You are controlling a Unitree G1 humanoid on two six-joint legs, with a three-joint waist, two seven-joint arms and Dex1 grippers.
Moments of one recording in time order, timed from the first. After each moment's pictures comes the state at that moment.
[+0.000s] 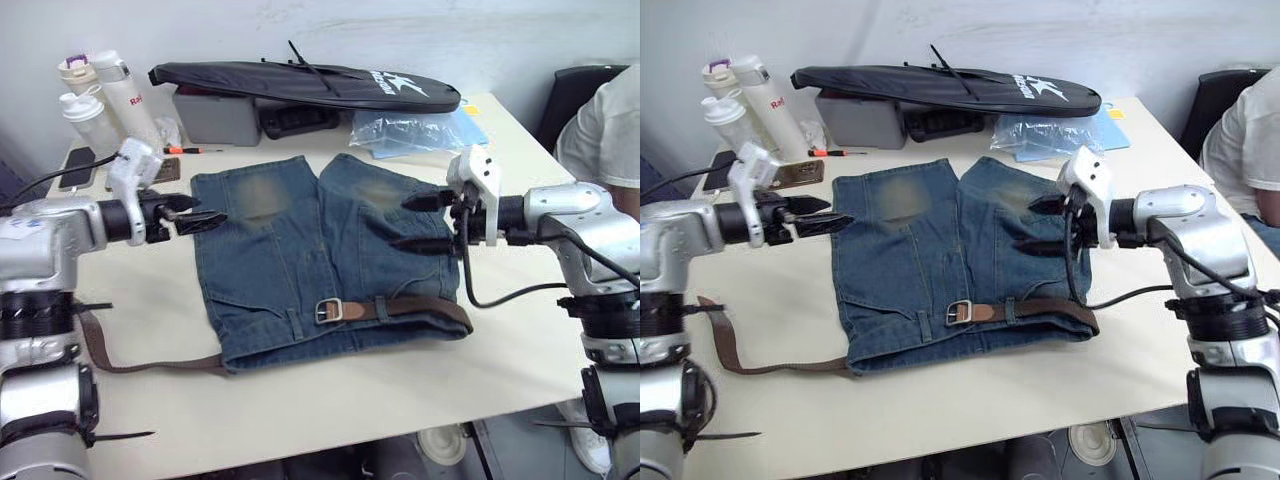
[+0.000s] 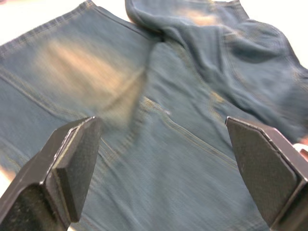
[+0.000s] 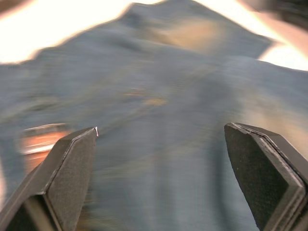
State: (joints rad) left arm -0.65 0.84 0.23 0.07 -0.39 1.10 -0.96; right arm -0.74 -0.79 0.09 -0.06 0.41 0.68 1.22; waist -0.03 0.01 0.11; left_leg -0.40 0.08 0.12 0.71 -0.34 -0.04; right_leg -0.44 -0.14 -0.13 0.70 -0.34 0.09
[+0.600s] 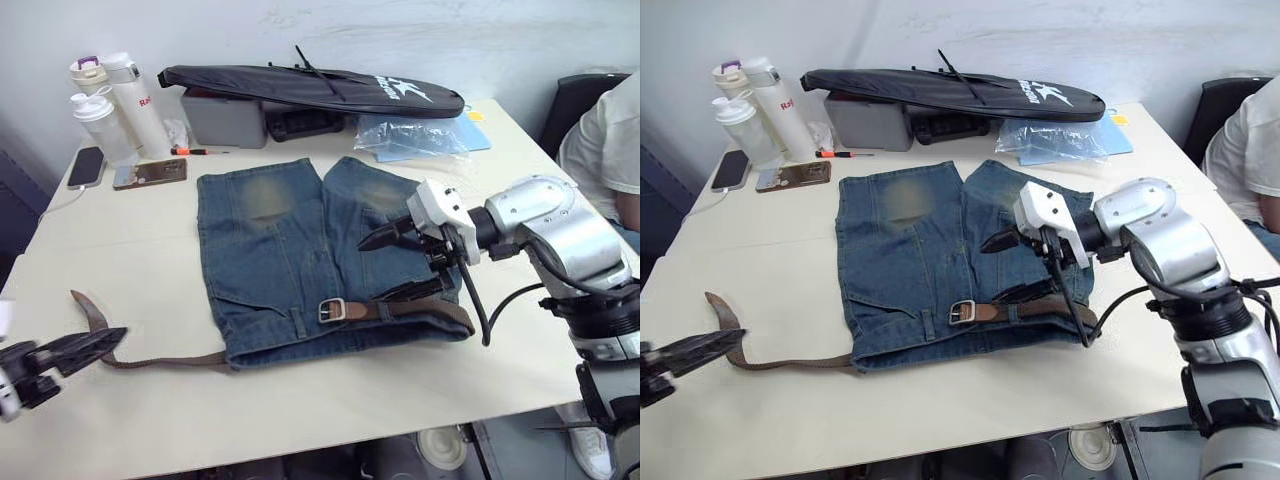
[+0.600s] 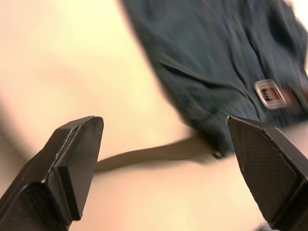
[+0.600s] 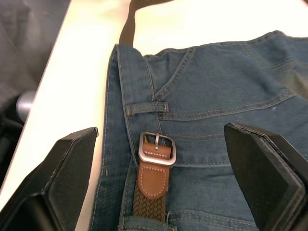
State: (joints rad) left arm 0.18 0.71 1.22 -0.44 -0.81 1.62 -0.68; right arm -0.85 -0.78 0.28 -0.05 0.43 0.57 1.47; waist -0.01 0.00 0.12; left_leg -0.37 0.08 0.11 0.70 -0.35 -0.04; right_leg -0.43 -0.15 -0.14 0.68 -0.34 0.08
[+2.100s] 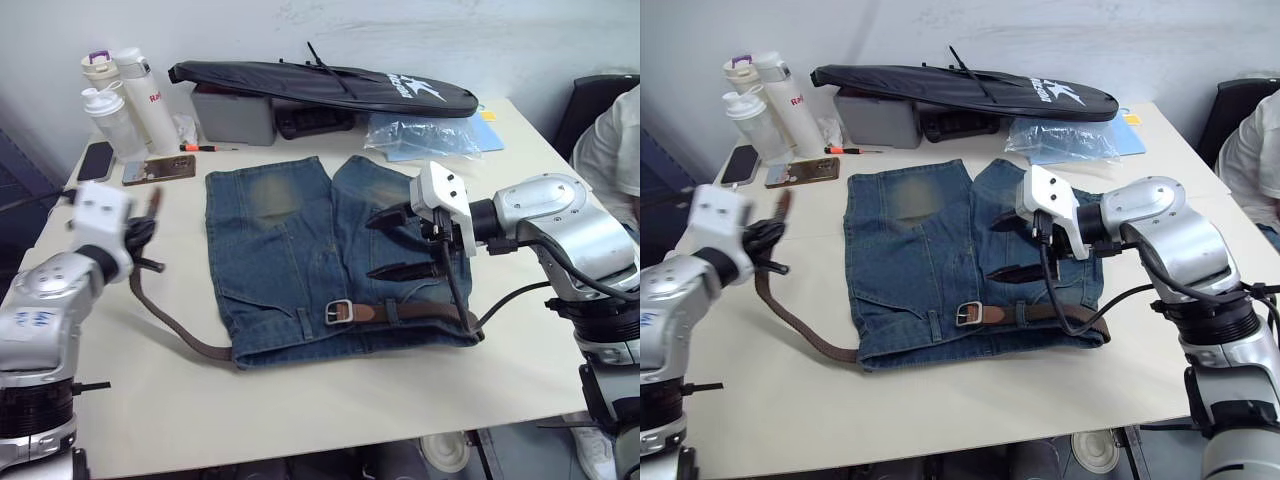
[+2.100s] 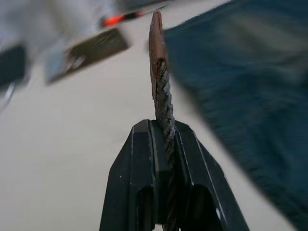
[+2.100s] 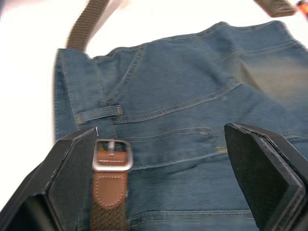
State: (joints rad) left arm -0.29 0.80 0.16 -0.31 -0.23 0.70 -0.38; right arm -0.81 -0.78 0.22 -0.14 0.38 0.62 1.22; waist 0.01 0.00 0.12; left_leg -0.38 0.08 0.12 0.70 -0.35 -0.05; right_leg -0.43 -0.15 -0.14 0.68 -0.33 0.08
